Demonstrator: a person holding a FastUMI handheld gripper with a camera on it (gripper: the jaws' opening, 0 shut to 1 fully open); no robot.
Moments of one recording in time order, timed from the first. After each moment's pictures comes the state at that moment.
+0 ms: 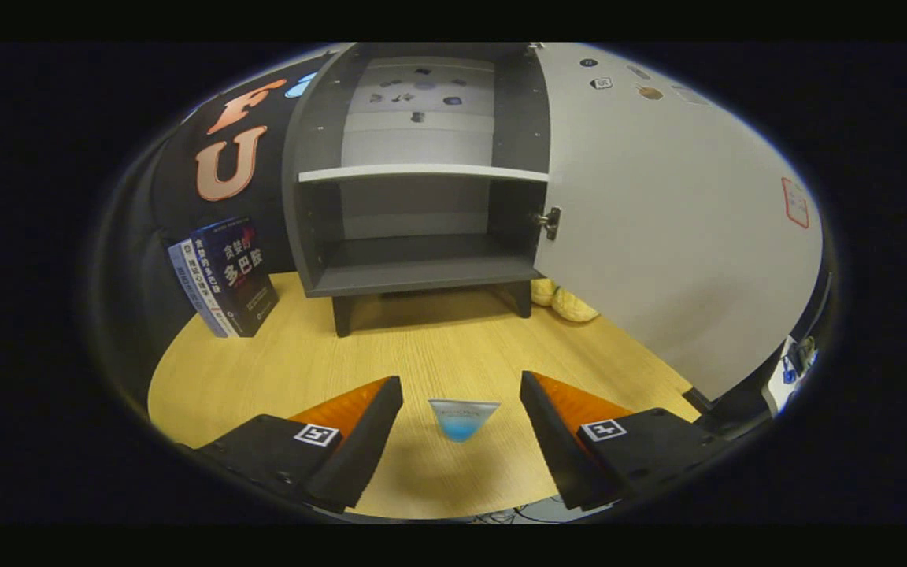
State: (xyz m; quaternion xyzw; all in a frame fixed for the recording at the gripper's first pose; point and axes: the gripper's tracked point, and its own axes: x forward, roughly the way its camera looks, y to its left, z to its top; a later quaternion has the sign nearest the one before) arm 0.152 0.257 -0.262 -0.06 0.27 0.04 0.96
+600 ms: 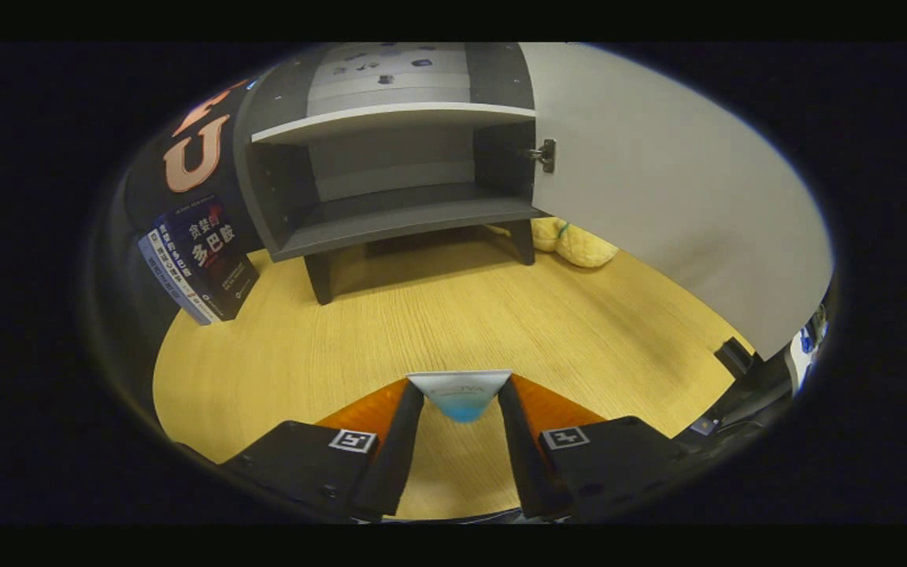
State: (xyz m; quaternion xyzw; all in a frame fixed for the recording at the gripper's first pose) arm 0.150 0.256 -0.304 -0.02 0.35 0.02 0.94
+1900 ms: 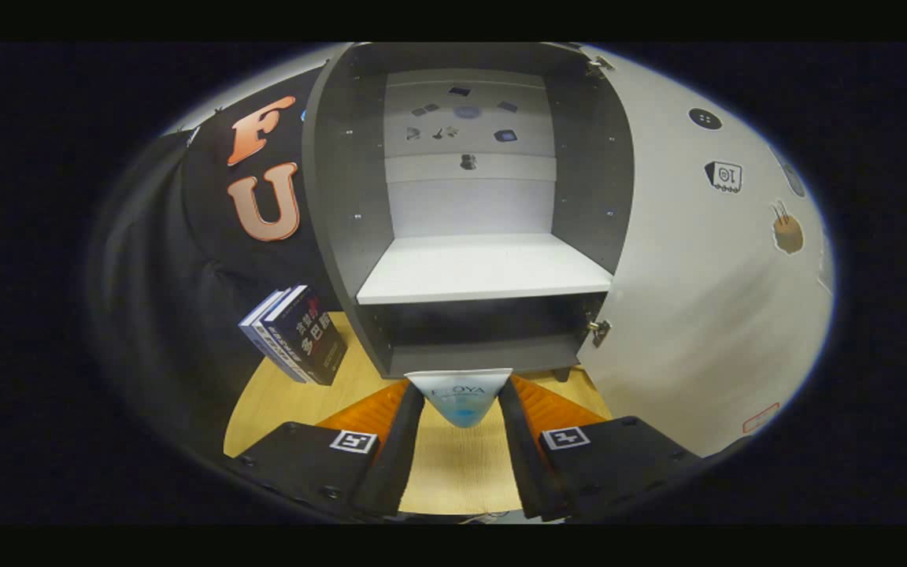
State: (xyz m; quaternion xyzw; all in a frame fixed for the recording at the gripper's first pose) arm 0.211 0.318 -0.074 -0.06 0.26 0.15 0.95
